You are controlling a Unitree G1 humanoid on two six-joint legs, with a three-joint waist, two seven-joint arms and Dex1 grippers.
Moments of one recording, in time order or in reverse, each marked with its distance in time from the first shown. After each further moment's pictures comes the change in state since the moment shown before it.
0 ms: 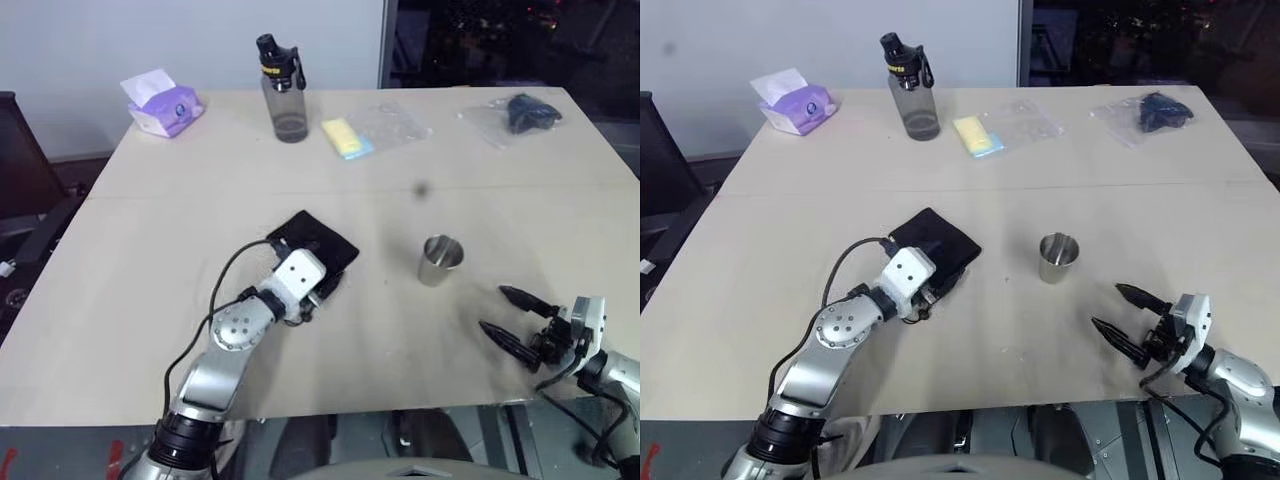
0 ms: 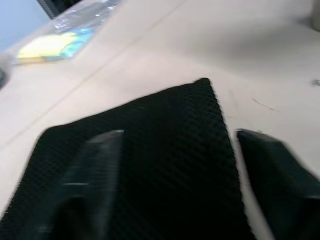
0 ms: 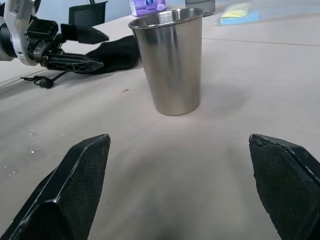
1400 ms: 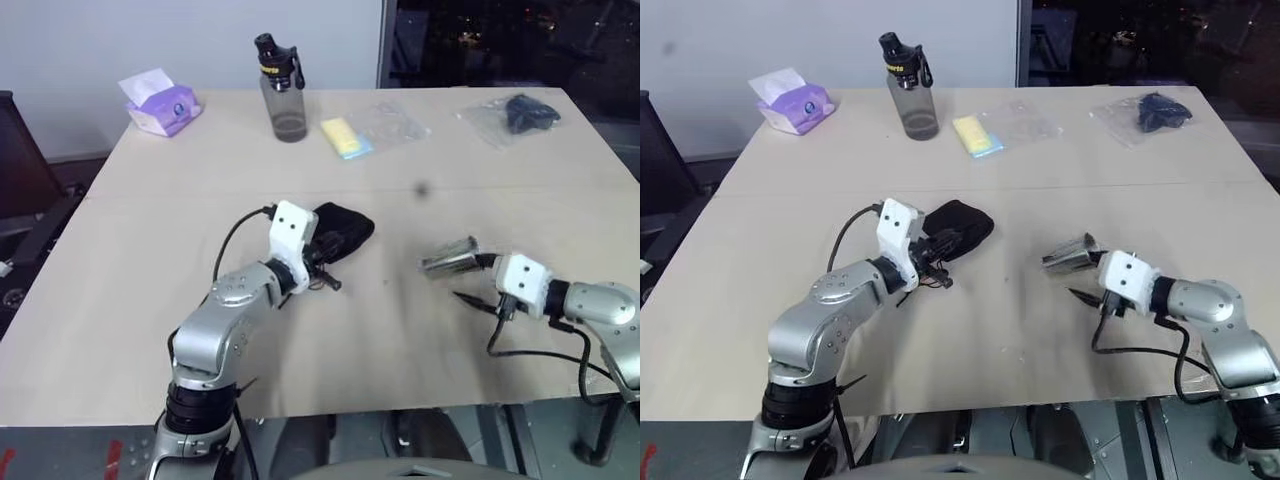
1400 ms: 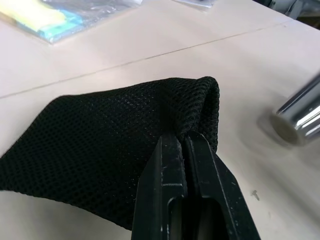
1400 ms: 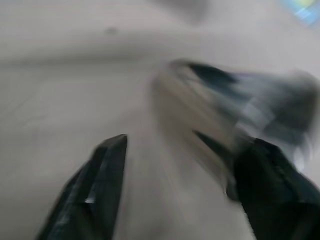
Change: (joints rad) left arm -0.226 -0.149 0.164 -0.180 -0.417 0.656 0.071; right arm -0.230 -0.296 0.277 -0.280 -0.477 0.163 -0.288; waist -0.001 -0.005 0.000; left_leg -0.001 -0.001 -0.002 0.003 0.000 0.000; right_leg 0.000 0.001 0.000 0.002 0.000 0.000
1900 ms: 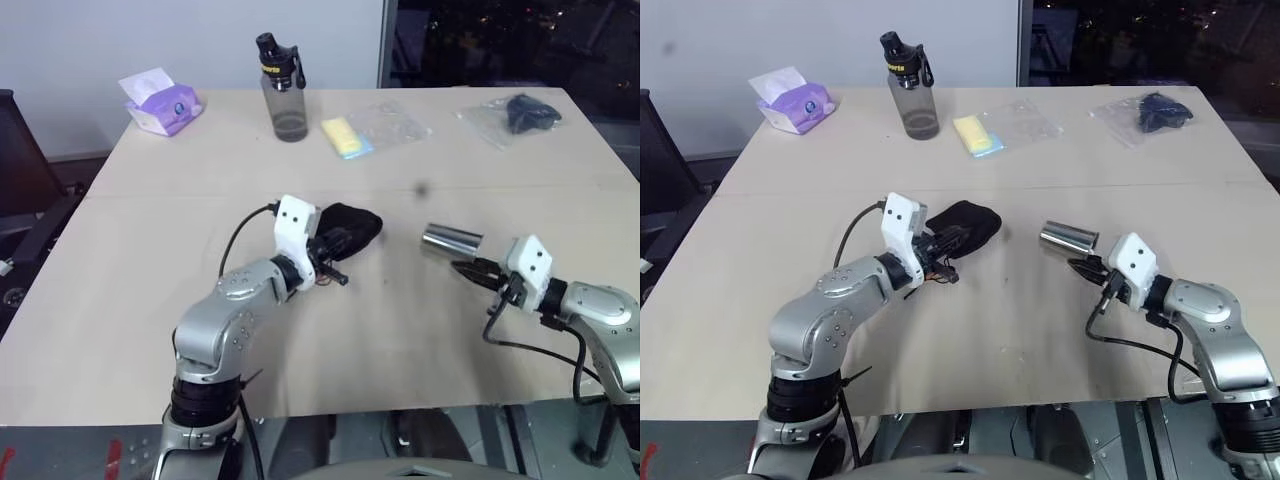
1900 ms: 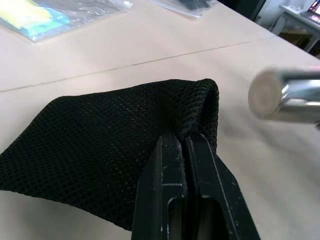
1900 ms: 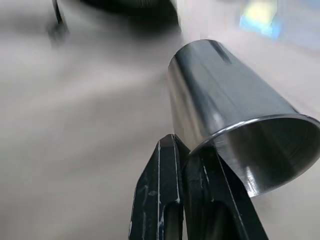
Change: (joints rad) left arm -0.050 -0.027 0.024 0.003 -0.096 0.068 0.036; right arm -0.041 0.185 -0.080 -0.151 0.329 0.234 -0.076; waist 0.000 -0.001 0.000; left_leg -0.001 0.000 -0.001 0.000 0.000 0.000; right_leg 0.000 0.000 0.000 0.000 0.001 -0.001
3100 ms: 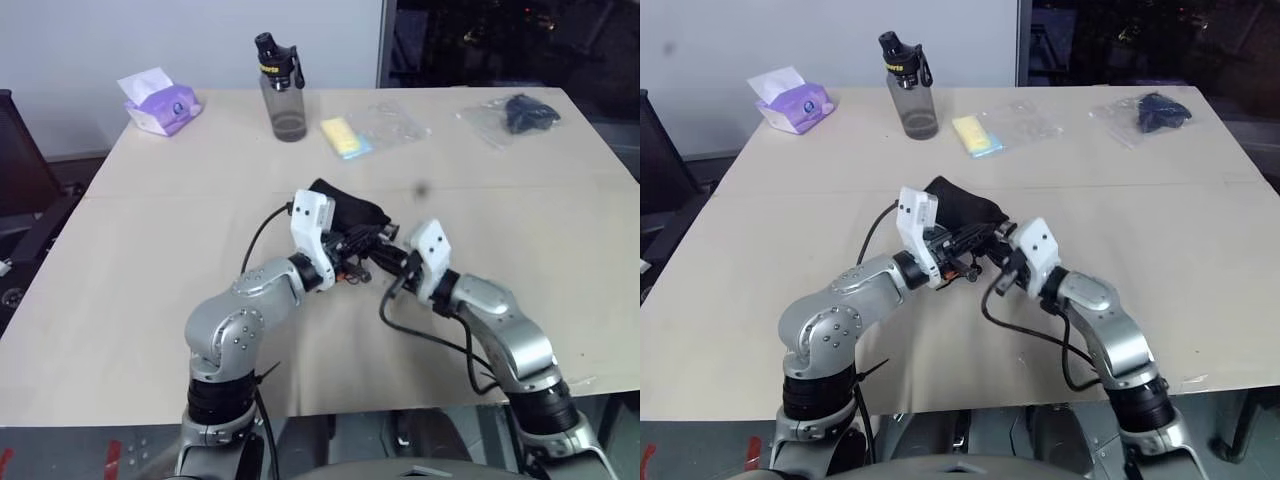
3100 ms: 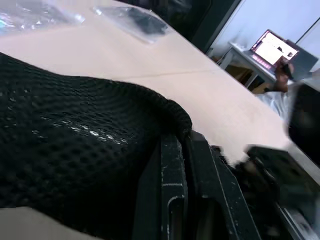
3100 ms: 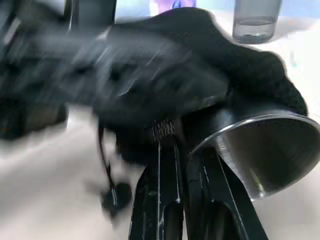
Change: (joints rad) left arm -0.008 -0.100 0.006 -0.047 -0.218 0.072 0.091; right arm -0.182 0.473 0.211 0.054 -0.082 0.266 -0.318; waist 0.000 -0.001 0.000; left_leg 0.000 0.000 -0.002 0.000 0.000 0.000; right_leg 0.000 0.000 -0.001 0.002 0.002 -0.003
